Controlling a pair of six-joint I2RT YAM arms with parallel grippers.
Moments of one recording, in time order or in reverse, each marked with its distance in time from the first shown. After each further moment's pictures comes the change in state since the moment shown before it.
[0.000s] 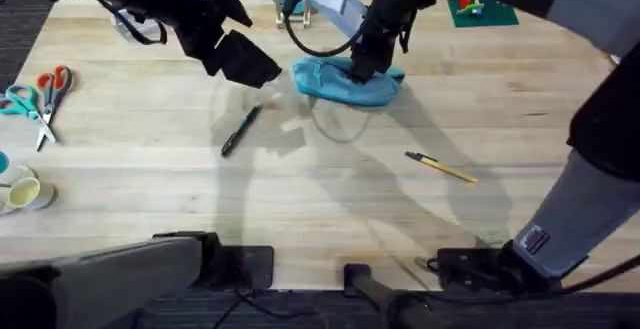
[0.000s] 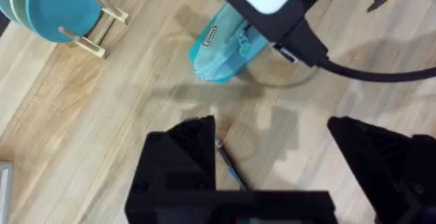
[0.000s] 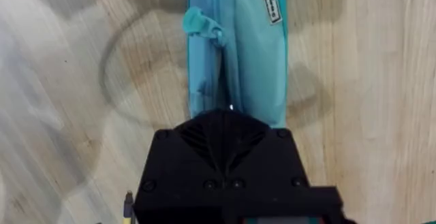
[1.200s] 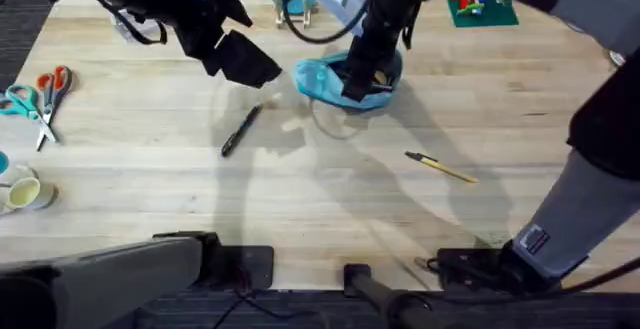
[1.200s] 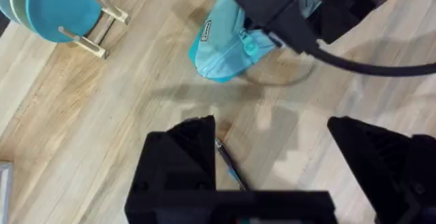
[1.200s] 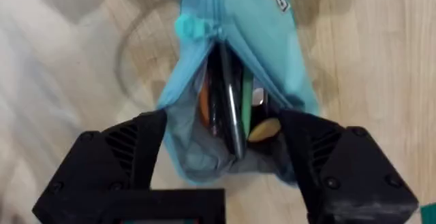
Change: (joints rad) left arm 0.000 0.000 0.000 0.000 0.000 0.000; right arm 0.000 0.000 0.049 -0.067 0.004 0.093
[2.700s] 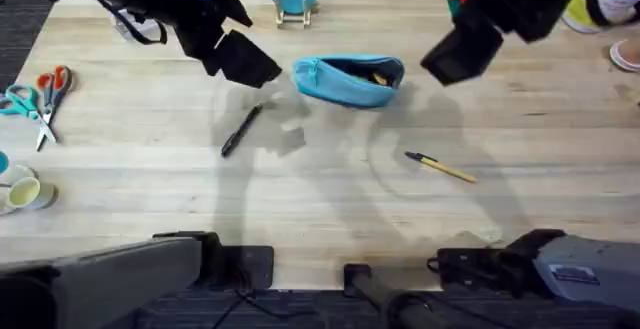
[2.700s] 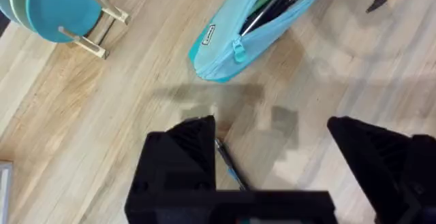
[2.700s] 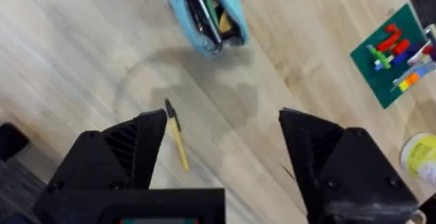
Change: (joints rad) left arm 0.000 0.000 0.000 0.000 0.000 0.000; right arm -0.028 -0.573 -0.005 -0.288 0.173 0.240
